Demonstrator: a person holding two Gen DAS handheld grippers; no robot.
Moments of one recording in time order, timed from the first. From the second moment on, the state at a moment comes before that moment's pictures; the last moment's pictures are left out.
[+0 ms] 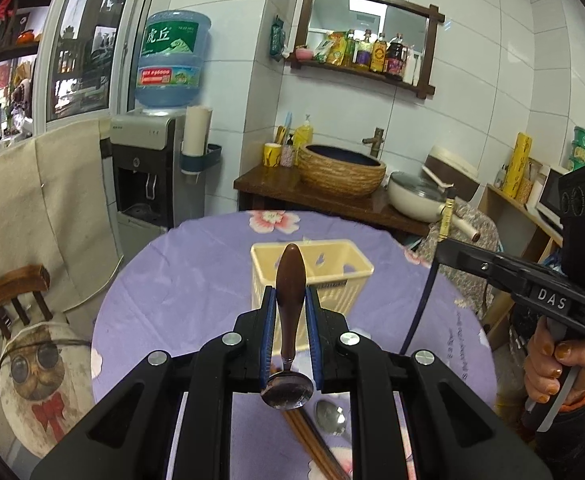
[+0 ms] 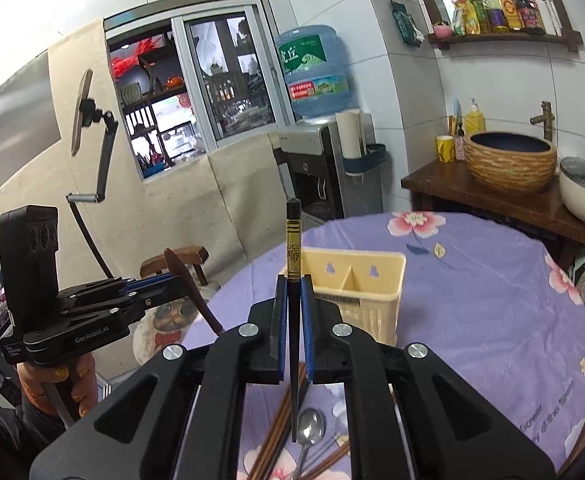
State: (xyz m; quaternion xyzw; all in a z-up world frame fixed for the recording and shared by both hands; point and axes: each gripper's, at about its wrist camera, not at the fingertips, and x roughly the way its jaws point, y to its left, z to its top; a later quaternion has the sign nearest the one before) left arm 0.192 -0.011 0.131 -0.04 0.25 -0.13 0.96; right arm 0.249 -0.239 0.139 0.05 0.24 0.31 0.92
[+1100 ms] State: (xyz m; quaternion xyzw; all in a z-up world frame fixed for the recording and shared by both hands) left arm 0.336 -0.042 0.102 -0.07 0.29 -0.11 0.95; right arm 0.383 -0.209 0.115 0.03 0.23 0.20 0.95
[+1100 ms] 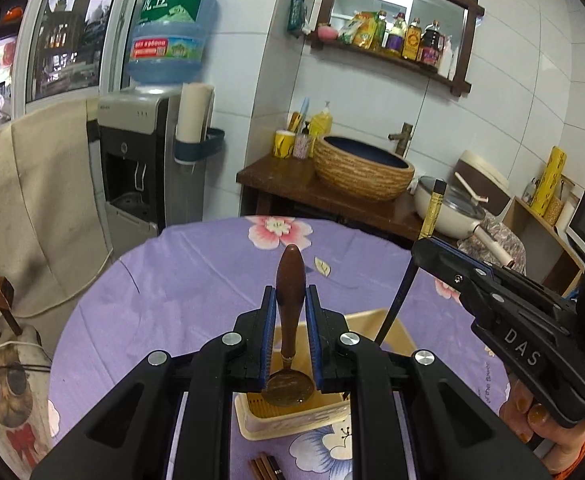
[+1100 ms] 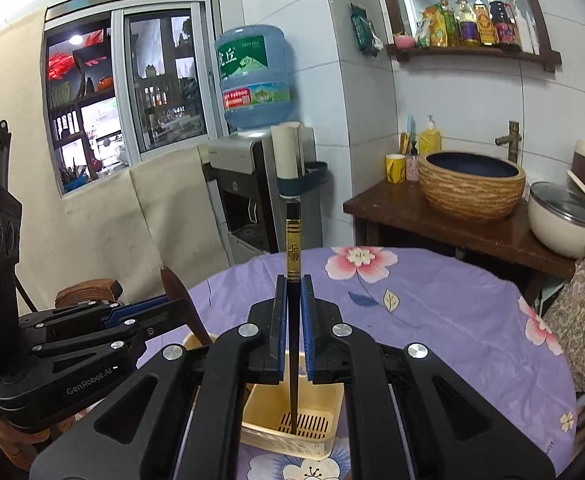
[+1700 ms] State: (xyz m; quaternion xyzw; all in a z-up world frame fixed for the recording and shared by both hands) left arm 0.350 -0.049 0.066 -0.08 0.32 -0.10 0.94; right arm 0.398 -0.219 0.096 0.05 0.24 0.18 0.95
